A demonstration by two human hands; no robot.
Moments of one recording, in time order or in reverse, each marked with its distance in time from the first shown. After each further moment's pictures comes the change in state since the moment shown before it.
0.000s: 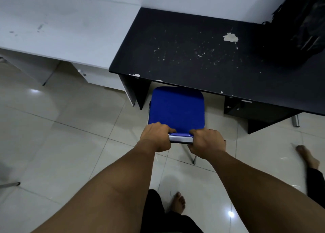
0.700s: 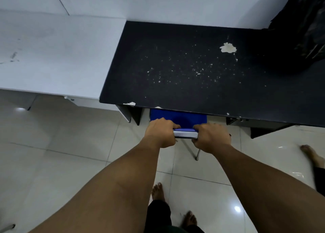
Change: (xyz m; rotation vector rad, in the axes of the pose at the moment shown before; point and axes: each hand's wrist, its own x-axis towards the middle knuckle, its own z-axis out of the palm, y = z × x) left_hand 0.152 -0.057 -0.077 0.046 -0.040 0.095; right_hand 0.154 0.032 -0.042 0.022 -0.053 0.123
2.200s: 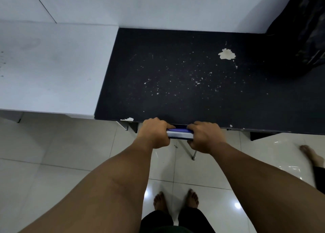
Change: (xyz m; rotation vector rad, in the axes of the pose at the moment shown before) left_hand 0.060 -0.053 -0.033 0.026 0.023 0.059; right_hand 0.077 -0.003 -0.018 0.082 -0.040 -0.046
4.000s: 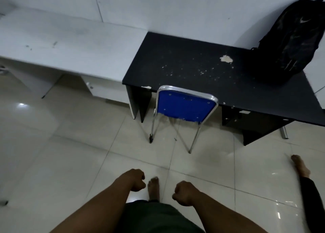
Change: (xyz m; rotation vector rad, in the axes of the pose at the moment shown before) left_hand -0.342 0.048 0.199 -0.337 -0.527 -0.428; right_hand -0.305 -0.150 0.195 0.392 -0.671 0.244
